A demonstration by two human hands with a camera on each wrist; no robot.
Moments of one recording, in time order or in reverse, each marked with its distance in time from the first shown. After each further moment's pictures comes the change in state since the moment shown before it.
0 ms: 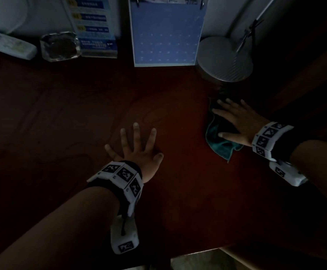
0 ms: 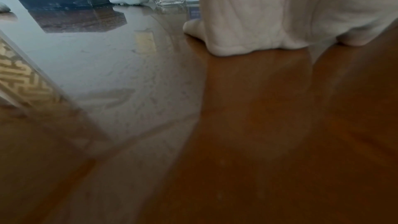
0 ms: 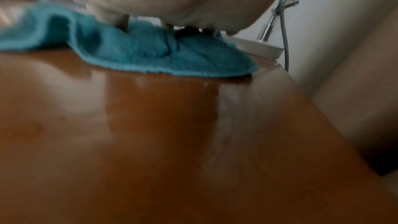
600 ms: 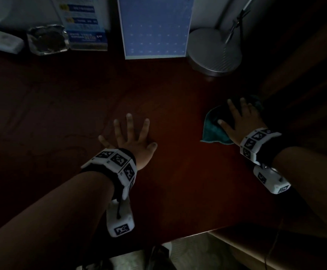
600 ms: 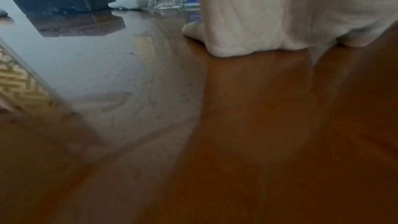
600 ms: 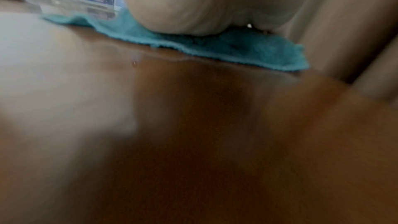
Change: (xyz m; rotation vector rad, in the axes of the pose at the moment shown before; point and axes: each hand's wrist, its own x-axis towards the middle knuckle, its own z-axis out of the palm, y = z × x) left_hand 0.006 -0.005 0.003 0.016 0.021 0.015; right_hand -0.033 -0.027 0.028 0.130 0.057 0.589
